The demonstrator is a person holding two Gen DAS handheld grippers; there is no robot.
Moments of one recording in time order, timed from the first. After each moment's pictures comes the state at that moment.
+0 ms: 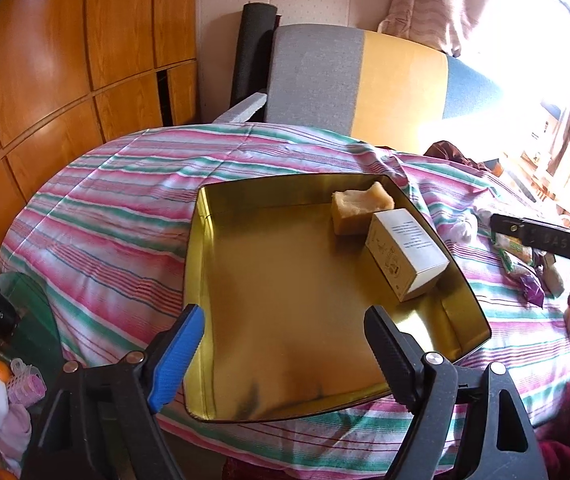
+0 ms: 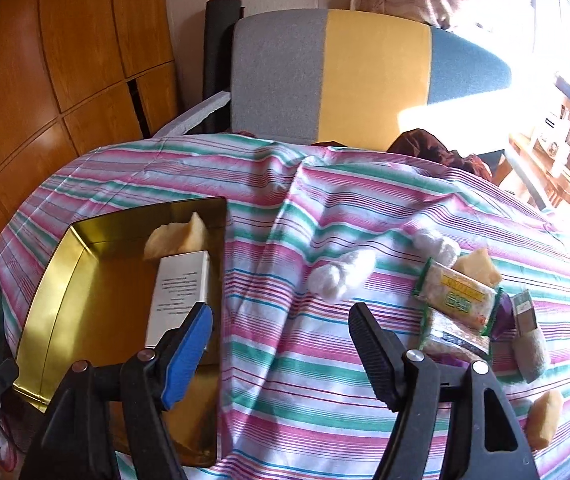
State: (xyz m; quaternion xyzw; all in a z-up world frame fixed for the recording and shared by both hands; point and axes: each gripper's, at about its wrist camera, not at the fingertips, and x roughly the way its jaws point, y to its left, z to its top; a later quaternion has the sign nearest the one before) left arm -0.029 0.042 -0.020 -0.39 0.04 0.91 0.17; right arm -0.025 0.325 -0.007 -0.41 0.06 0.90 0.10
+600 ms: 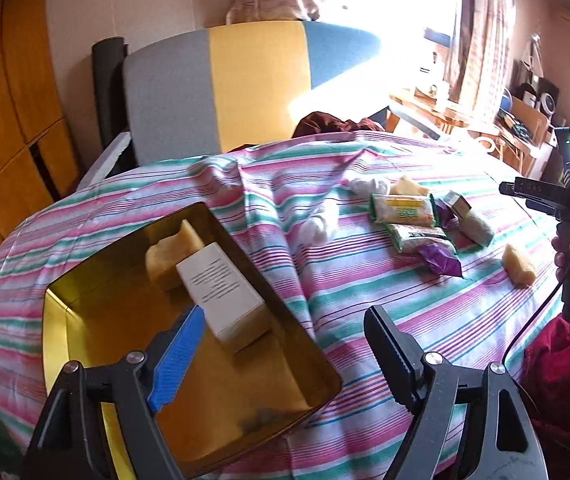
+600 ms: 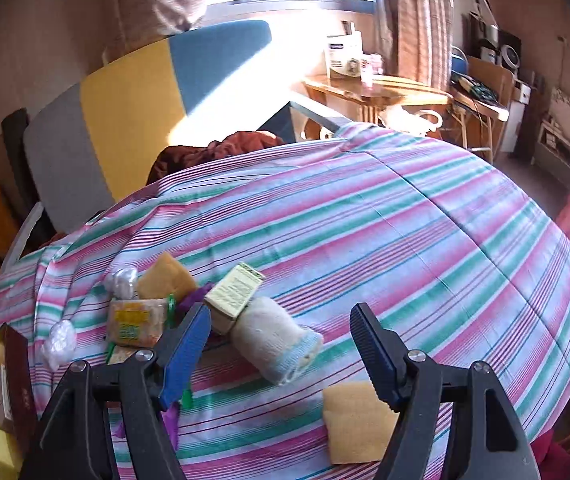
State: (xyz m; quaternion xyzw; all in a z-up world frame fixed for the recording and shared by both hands) left arm -0.008 0.212 0.001 -0.36 0.16 0.85 0.35; right arm 0.122 0.582 -0.024 -0.33 0.23 0.84 0.37
